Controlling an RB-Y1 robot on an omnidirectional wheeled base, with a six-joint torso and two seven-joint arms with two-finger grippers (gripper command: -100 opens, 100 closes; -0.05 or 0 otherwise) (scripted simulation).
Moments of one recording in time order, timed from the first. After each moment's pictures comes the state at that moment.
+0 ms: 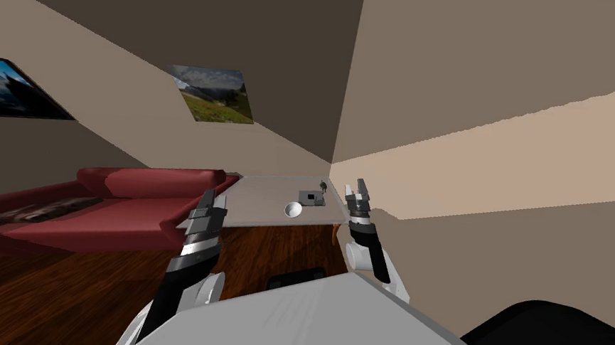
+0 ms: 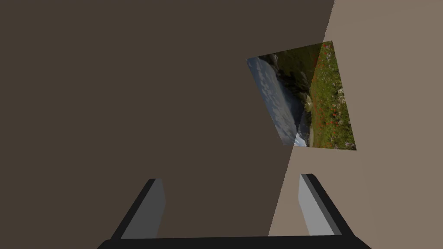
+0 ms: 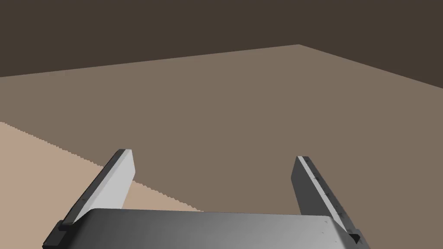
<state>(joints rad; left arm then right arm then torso) 0.54 -0.03 0.03 -2.25 -0.11 -0.45 -0.08 0.46 0.00 -0.03 -2.20 0.02 -0.51 -0.05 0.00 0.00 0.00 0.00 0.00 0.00</state>
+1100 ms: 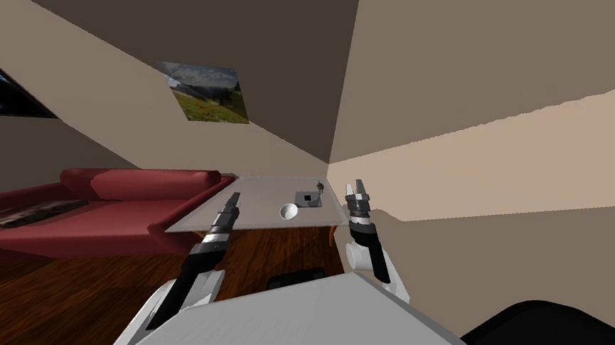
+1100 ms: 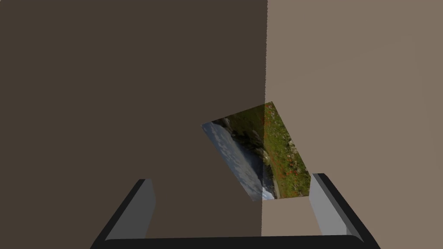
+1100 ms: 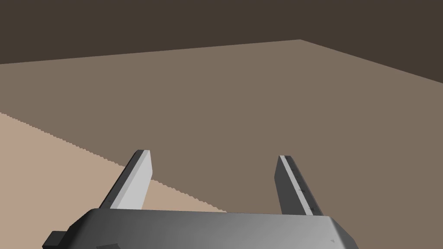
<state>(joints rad) 0.46 0.16 0.00 -2.13 -0.14 -0.25 -0.11 0.46 0.00 -0.03 -2.20 0.02 -0.51 -0.05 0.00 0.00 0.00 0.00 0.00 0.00</state>
